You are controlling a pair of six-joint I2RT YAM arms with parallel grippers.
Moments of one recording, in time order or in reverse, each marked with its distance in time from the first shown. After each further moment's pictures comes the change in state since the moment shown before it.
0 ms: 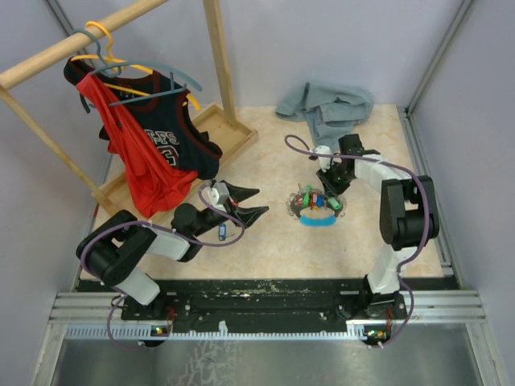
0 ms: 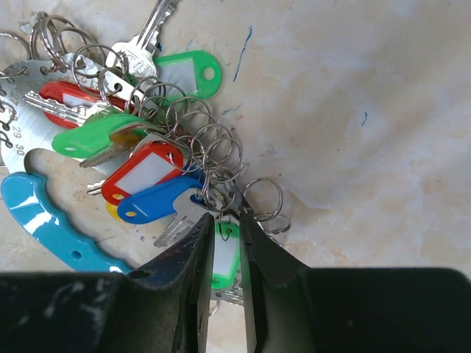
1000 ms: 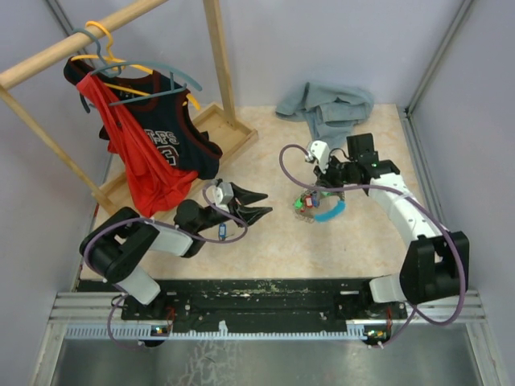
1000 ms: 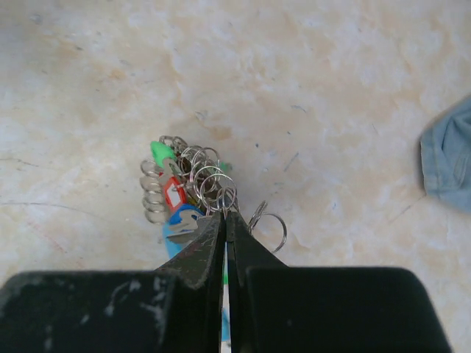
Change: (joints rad) left arm 0.000 0.022 0.041 0.000 0.115 -0.005; right arm 0.062 -0.406 -0.111 0.020 -0.209 -0.183
